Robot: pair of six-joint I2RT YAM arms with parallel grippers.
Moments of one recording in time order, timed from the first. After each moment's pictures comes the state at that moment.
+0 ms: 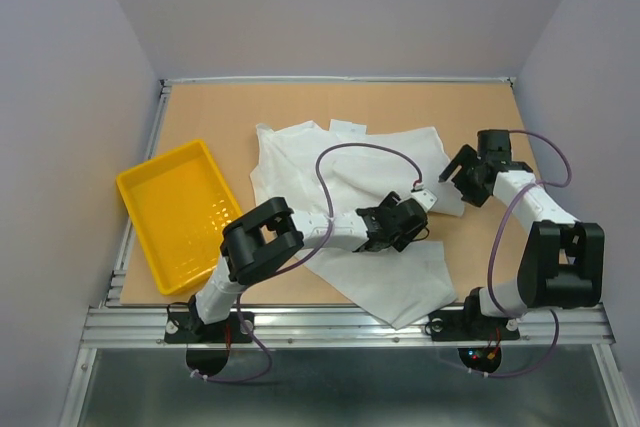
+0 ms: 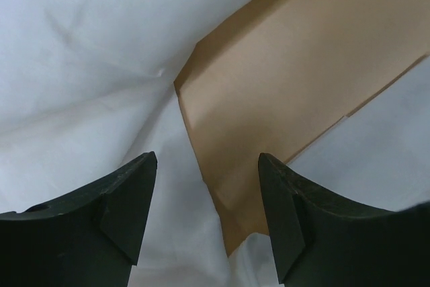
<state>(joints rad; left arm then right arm) -1.20 2.05 1.38 -0.12 -0.38 -0.21 -0.06 1.42 0.90 -0.48 0.01 0.64</state>
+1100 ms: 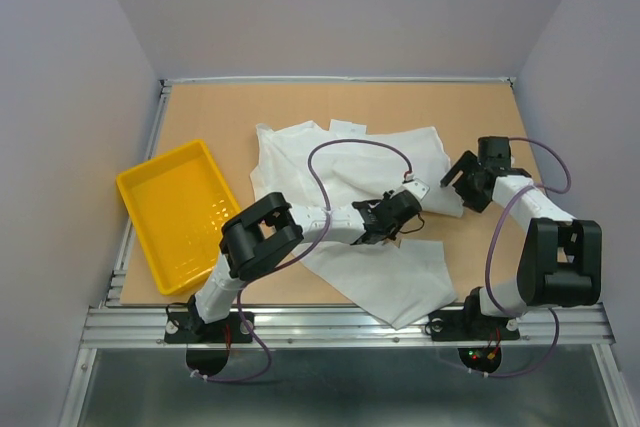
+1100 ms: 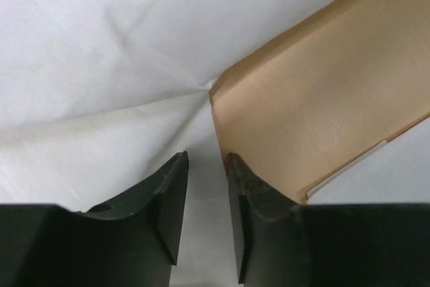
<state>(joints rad) -1.15 2.08 1.38 -0.14 -0.38 -0.27 -0.07 1.44 0.84 -0.40 0.03 0.66</state>
